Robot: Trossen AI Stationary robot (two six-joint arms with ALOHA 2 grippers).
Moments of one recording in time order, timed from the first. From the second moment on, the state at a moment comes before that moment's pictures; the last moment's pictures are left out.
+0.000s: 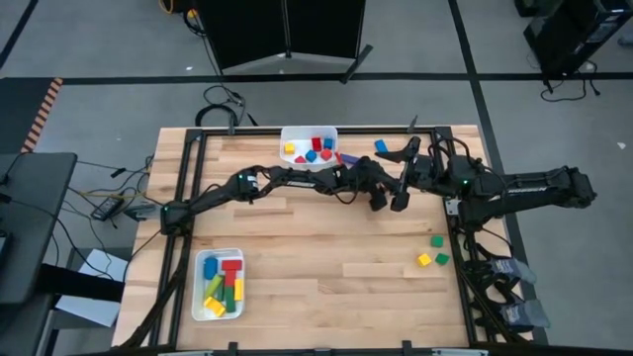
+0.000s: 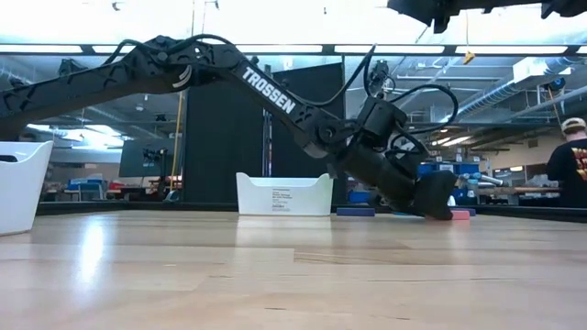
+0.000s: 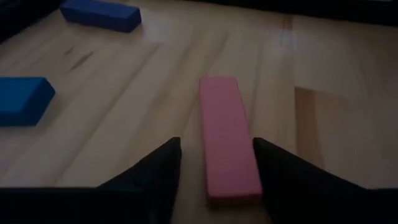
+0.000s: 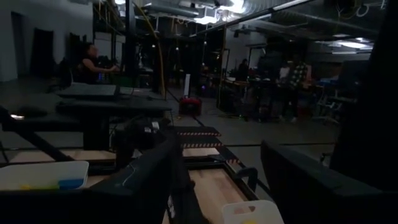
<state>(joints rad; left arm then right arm) 0.21 2.71 2.12 0.11 -0.05 -0.03 -0.04 0.82 0.58 0.36 0.25 -0.13</state>
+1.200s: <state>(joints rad) -0.04 1.84 1.28 -0.14 -0.15 0.04 0.05 0.79 0.58 0.44 0.26 -0.18</state>
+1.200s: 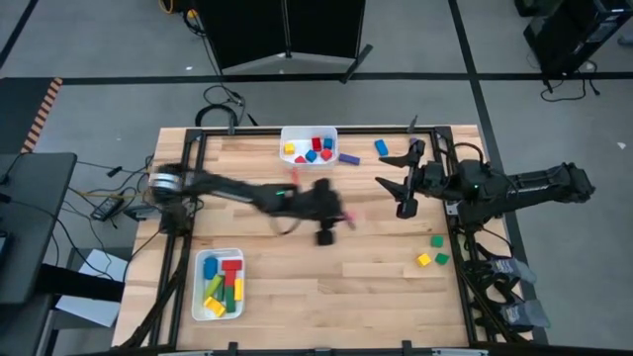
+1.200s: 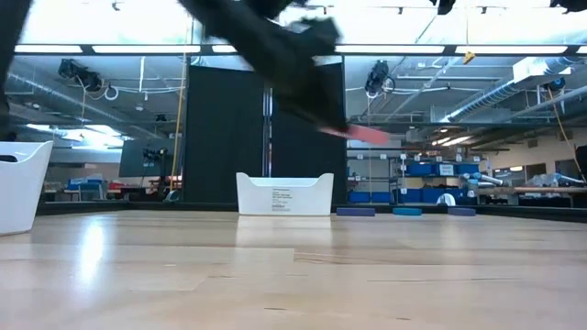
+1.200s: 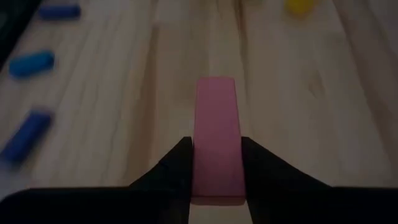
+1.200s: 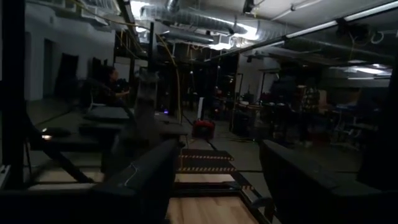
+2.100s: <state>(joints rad) -0.68 1.21 0.82 -1.02 0.16 -0.93 -0.08 1.18 0.70 0.08 0.29 0.00</state>
